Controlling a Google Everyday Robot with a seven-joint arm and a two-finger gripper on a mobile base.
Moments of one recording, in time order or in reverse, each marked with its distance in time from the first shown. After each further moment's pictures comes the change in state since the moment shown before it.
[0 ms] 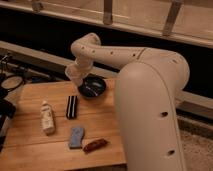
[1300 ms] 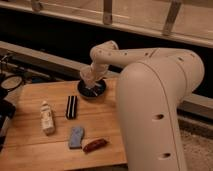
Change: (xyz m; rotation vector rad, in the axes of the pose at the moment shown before) arm -0.002 -0.080 0.028 0.016 0.029 0.236
